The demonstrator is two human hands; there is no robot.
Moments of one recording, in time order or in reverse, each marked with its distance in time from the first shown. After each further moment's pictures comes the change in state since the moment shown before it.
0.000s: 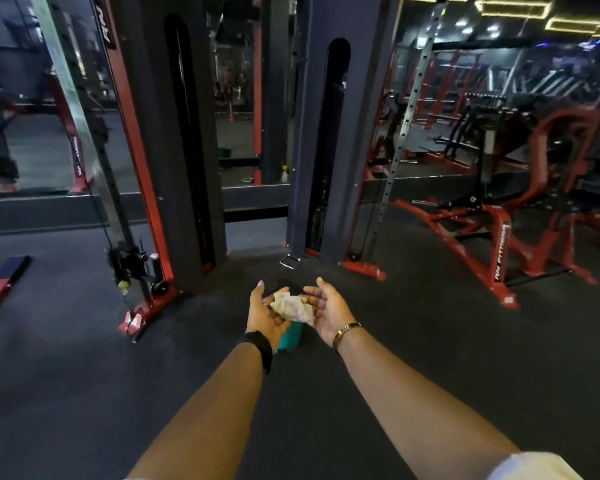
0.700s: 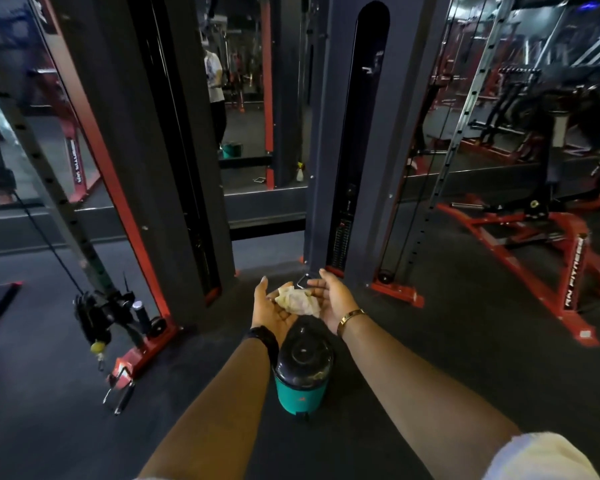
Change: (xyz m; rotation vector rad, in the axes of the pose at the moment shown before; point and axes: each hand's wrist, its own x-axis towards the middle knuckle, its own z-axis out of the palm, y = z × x) left_hand 0.360 0.141 0.062 -0.055 0.006 -0.035; right_hand 0.369 -0.131 0.087 -0.097 -0.011 0.031
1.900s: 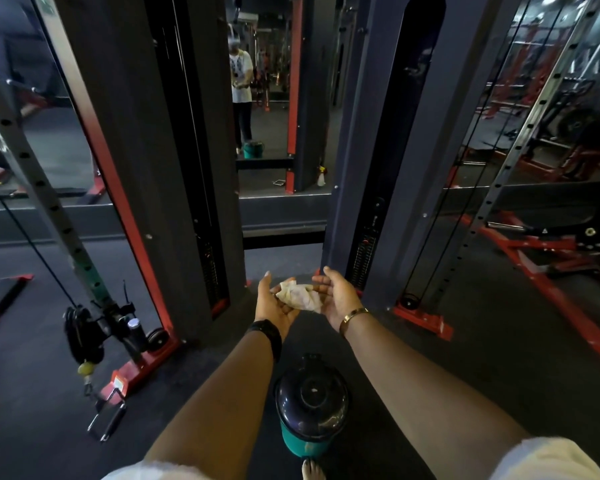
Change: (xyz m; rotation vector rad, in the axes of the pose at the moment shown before) left_hand 0.161 0.069 0.011 -0.038 0.046 0.087; right_hand 0.151 -0.054 0.047 0.047 -0.055 -0.013
